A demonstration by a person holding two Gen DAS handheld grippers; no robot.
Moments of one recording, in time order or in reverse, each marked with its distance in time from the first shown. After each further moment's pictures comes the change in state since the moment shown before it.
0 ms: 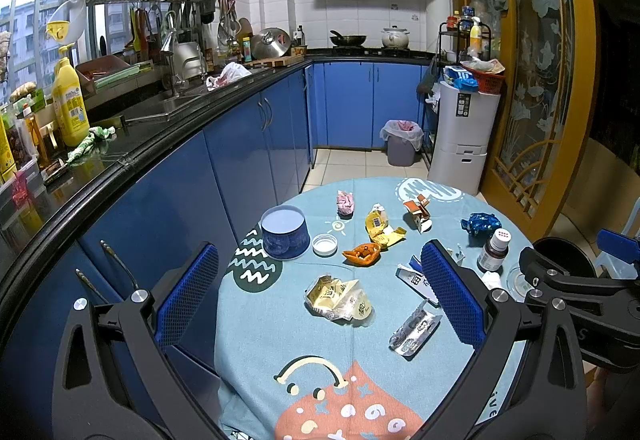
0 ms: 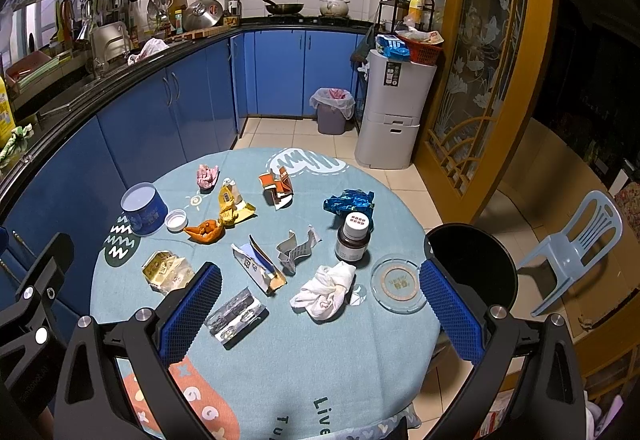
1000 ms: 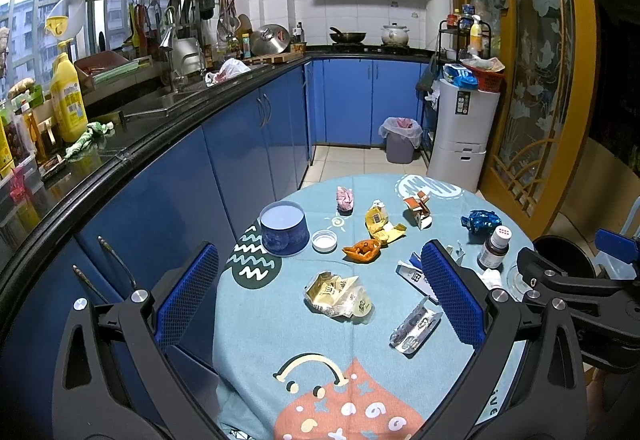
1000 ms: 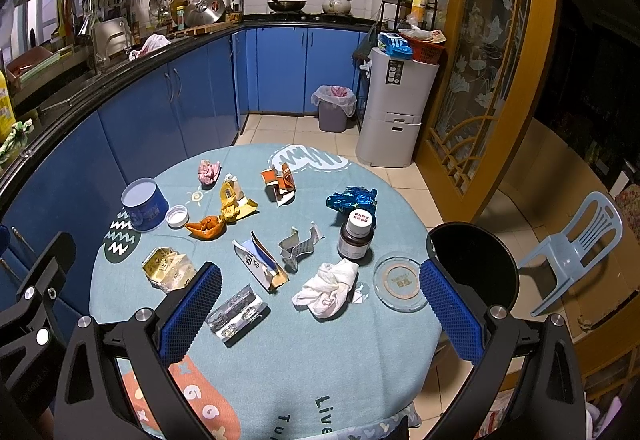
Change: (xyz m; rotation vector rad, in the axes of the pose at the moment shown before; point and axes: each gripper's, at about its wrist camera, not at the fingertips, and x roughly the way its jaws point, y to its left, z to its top) left arm 0.002 -0.004 -0.007 -0.004 0.006 0.000; right arm 0.001 0.003 -0.001 -0.004 0.006 0.000
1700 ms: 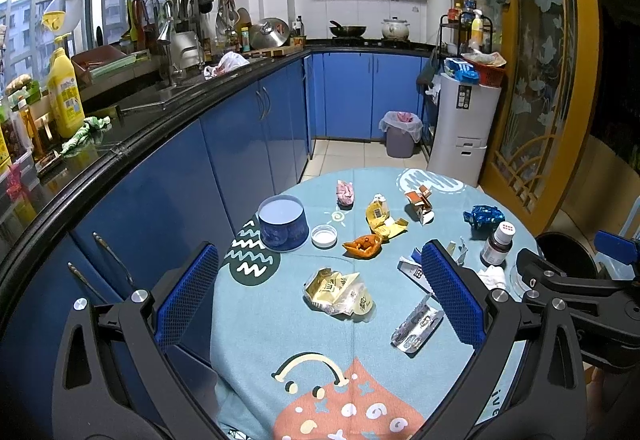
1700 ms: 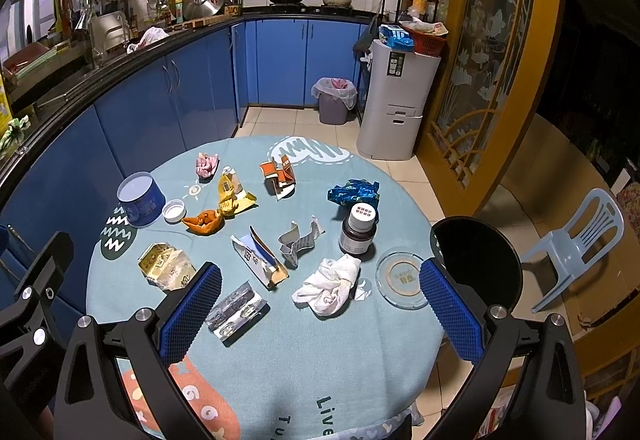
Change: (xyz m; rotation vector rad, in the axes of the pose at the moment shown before) left arm 0.013 -0.002 -0.006 -0.005 0.025 -0.008; right arm 0.017 0.000 -0.001 -0.001 0.028 0.001
